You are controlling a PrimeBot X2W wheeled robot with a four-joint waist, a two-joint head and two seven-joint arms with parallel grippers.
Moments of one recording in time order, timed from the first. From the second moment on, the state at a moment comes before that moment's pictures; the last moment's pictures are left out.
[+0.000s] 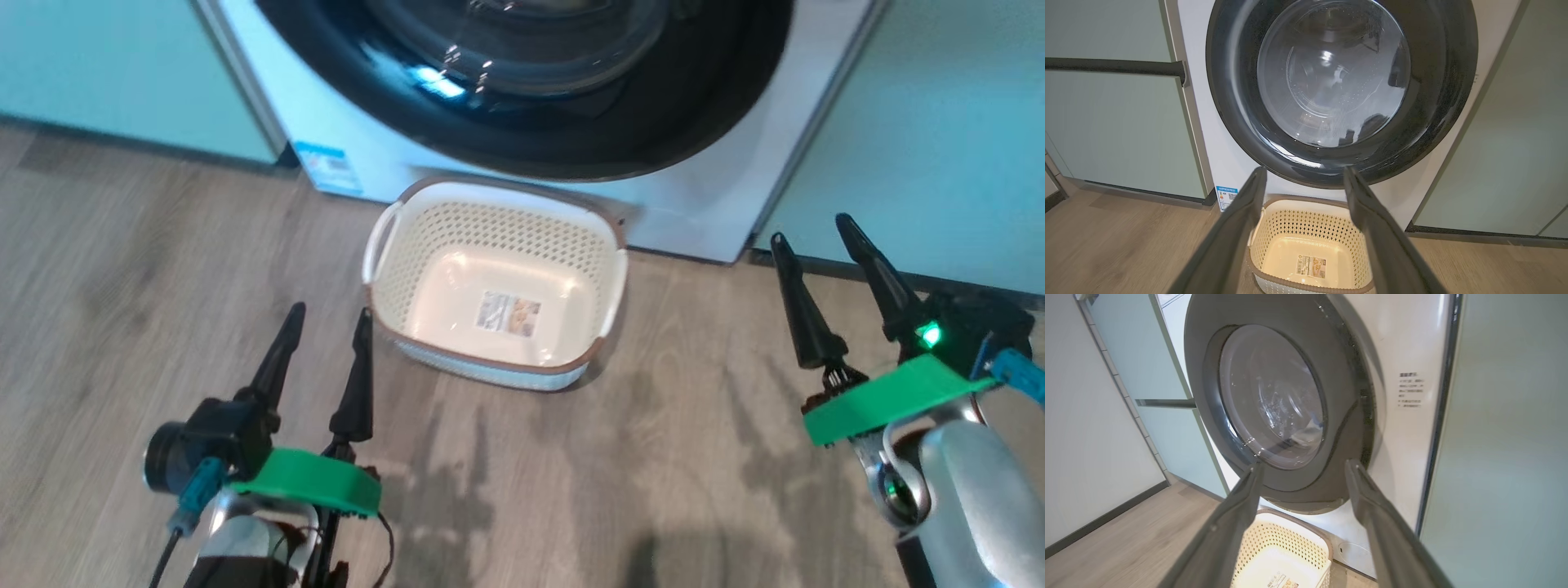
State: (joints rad) left arm -0.04 0.07 -0.04 -0.02 -0.18 0.04 -0.25; right arm -0.36 -0.09 0.23 0.27 0.24 0.13 -0.25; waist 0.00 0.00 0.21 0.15
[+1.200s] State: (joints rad) left arm 0.10 0.12 -0.03 -0.07 -0.18 0.06 -0.15; right arm 0.08 -0.05 0.05 0.06 0.21 0.13 -0.24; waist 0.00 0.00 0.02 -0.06
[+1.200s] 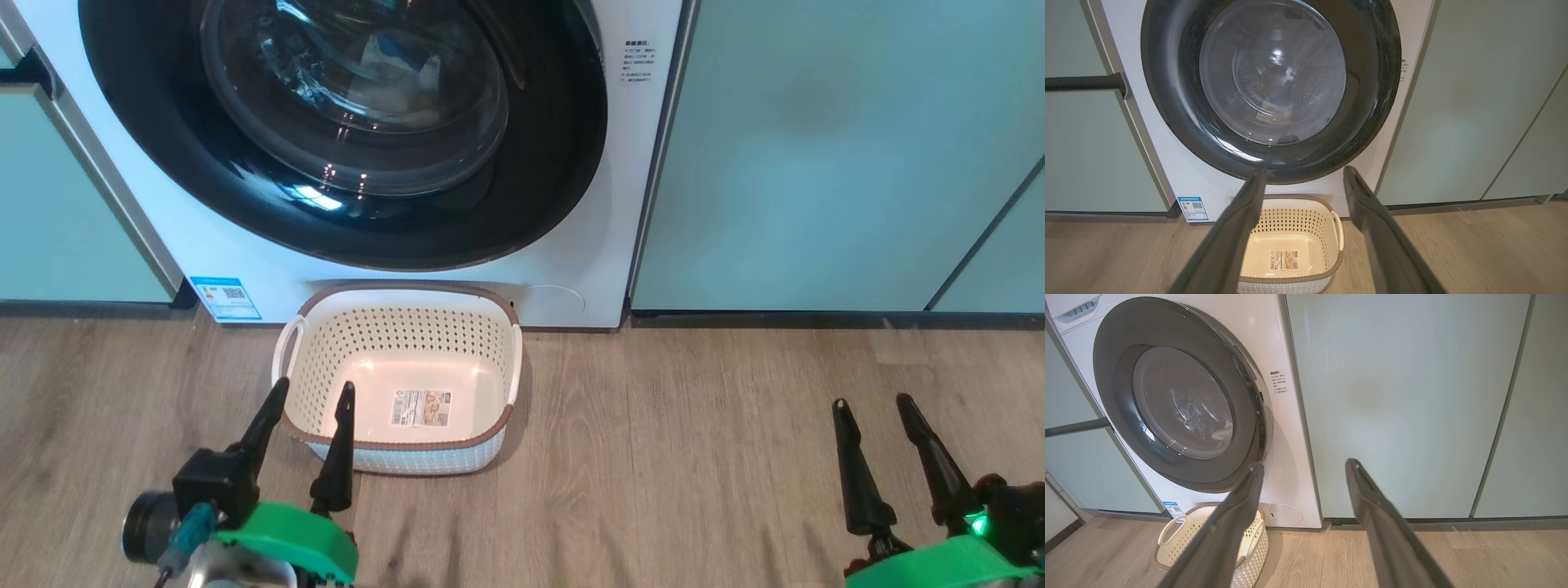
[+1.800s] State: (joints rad) left arm 0.10 0.13 -0.03 -0.08 -0.19 0.08 -0.14; right arm 0.08 -0.05 0.06 0.06 0.24 0.13 -0.24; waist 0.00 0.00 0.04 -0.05
